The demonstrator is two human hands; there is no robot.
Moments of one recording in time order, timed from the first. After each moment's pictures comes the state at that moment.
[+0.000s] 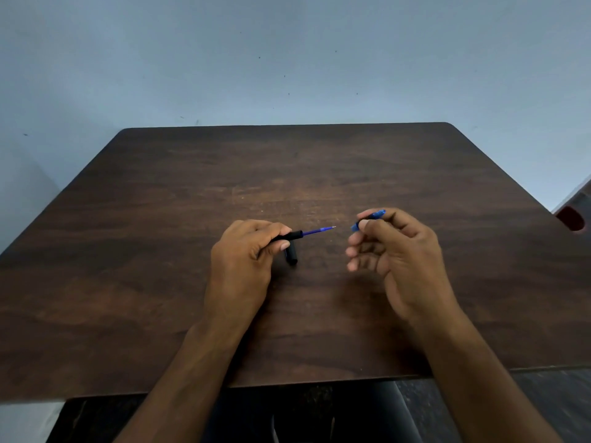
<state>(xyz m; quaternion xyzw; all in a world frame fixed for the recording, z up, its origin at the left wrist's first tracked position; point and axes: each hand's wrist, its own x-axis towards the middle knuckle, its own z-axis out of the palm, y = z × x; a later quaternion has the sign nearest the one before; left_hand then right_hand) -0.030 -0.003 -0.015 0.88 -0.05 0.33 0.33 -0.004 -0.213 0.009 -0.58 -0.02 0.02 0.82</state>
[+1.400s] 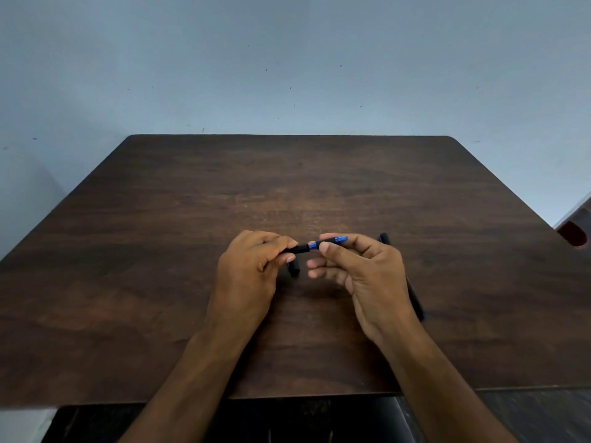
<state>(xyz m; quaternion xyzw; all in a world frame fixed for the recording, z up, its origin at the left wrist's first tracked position) -0.028 -0.002 -0.019 0.90 -0.08 0.32 0.28 -0.006 -0.177 -0.008 -0.56 -0.04 0.04 0.83</state>
